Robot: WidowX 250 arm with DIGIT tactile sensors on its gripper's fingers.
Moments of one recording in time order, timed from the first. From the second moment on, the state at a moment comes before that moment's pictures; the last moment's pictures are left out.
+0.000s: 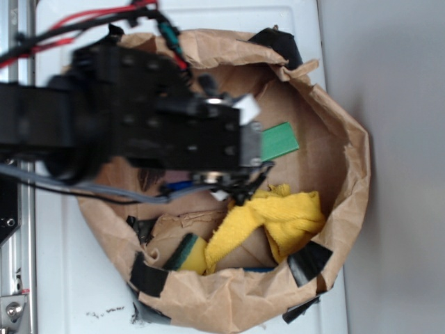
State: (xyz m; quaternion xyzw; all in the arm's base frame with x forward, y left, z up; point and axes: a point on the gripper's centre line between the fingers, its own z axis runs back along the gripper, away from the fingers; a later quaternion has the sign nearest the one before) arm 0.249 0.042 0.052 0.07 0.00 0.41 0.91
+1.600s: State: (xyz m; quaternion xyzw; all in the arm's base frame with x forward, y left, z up) arm 0.196 0.072 0.018 0.05 -0.03 0.31 0.95
